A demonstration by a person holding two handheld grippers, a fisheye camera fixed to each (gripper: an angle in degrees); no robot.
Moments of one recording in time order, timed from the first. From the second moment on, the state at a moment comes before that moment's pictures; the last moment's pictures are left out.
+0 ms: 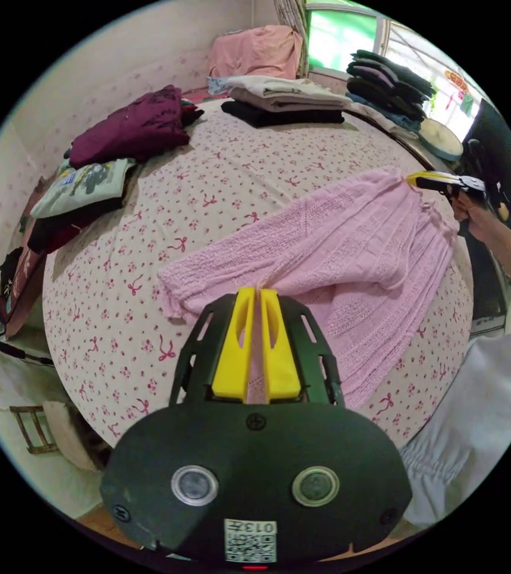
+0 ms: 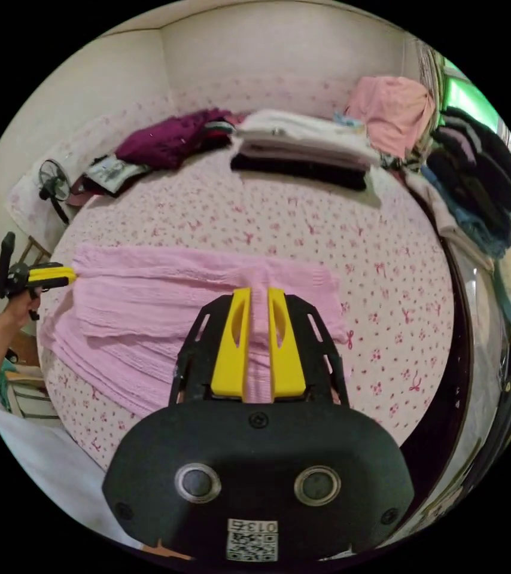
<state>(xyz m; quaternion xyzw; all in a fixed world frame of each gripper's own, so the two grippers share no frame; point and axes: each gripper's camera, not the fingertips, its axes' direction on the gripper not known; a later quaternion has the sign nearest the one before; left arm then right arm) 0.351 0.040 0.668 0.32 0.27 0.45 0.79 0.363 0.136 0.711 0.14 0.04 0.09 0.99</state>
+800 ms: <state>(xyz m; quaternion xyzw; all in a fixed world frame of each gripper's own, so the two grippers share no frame) 0.377 0.099 0.646 0.34 0.27 0.42 0.79 0.159 0.132 0.726 0.08 -0.01 -0.23 0.97</state>
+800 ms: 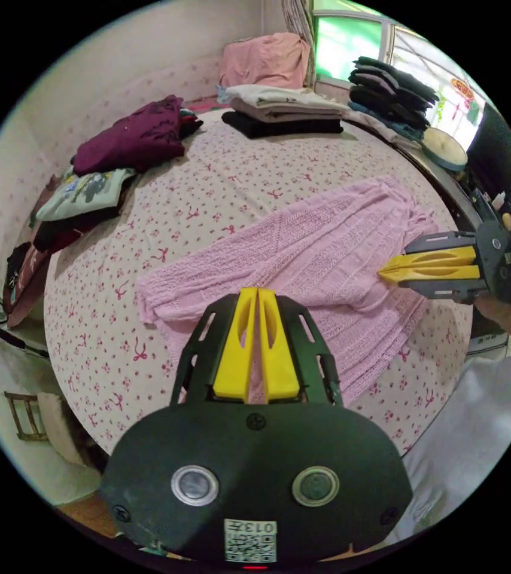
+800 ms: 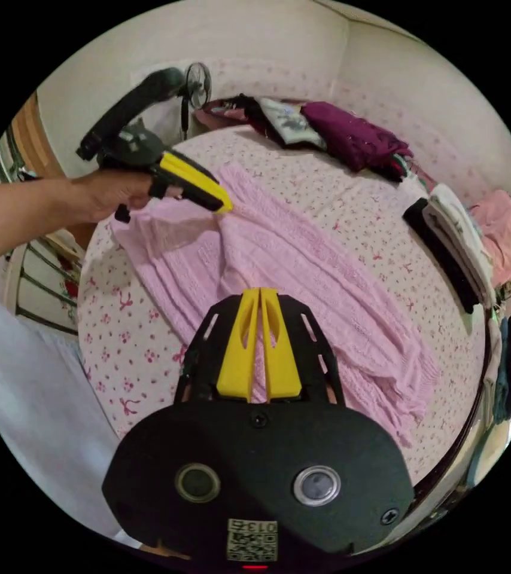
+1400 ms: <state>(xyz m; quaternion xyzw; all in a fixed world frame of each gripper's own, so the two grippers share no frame) 0.416 0.120 0.594 0.39 0.24 0.46 0.76 0.305 0.140 0.684 0.14 0.09 0.08 0.98</state>
